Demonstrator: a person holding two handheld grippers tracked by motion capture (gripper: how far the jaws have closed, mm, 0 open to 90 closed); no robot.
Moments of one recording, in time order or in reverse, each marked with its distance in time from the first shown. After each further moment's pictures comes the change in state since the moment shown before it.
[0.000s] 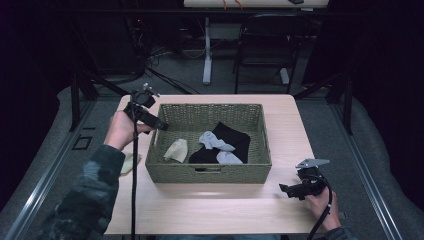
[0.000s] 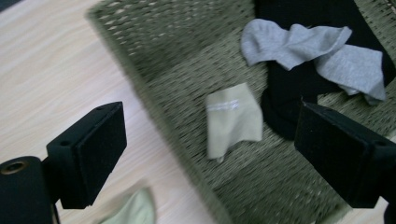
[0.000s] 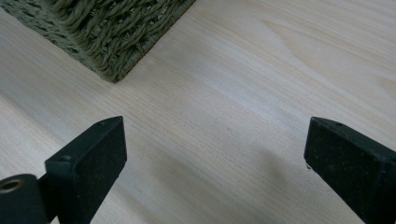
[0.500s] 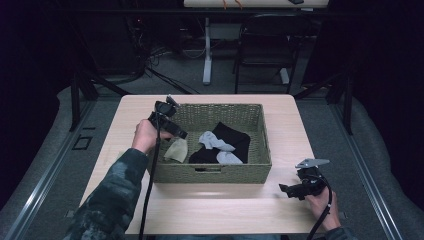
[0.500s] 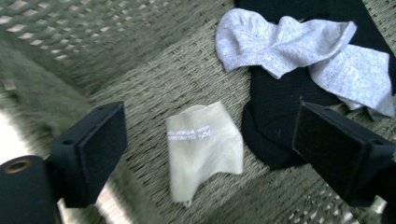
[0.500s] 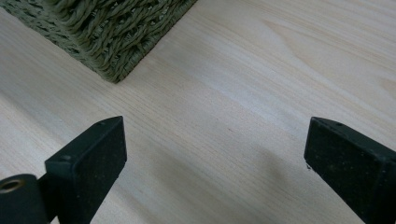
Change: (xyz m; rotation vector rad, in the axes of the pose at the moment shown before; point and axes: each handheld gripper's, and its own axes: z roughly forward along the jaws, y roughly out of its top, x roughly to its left) left arm -0.016 0.009 0.071 0.049 -0.073 -0.024; right arm 0.000 0.000 0.000 0.001 0.000 -0.001
